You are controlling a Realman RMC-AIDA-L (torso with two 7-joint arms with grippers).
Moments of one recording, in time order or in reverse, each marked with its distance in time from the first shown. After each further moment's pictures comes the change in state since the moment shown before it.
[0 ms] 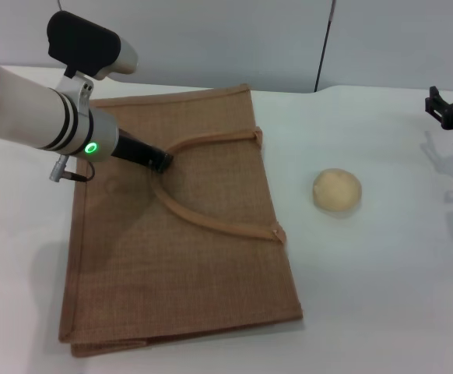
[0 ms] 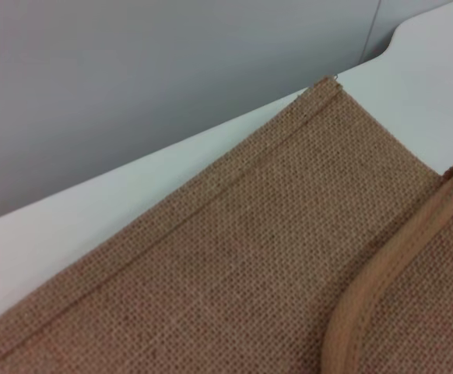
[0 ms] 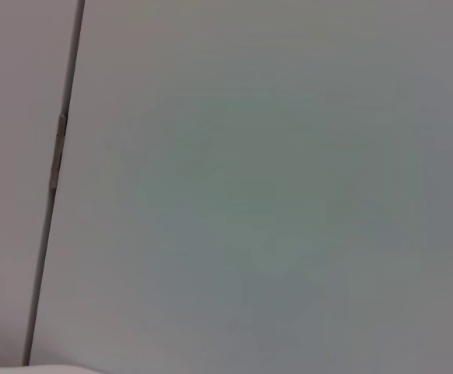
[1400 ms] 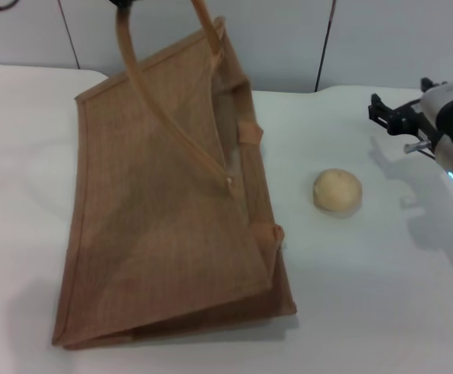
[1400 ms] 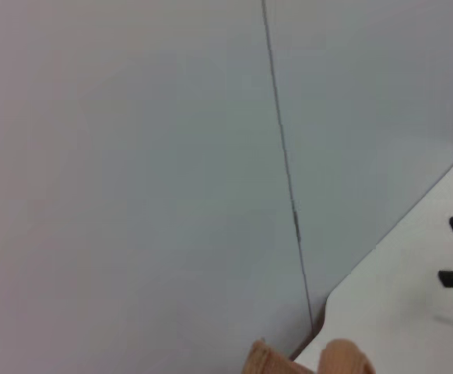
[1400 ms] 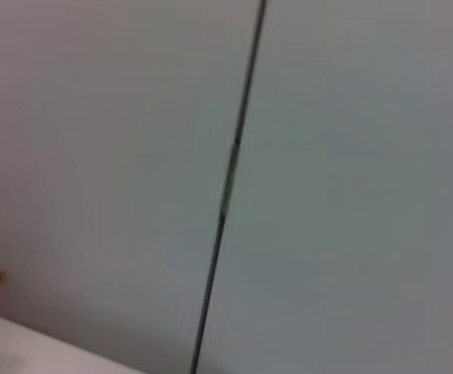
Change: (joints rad) left arm 0.094 0.001 -0.233 1.054 0.028 -0.678 -0.068; right arm -0.063 -0.026 0.008 -0.276 -0.010 -0.162 -0.112
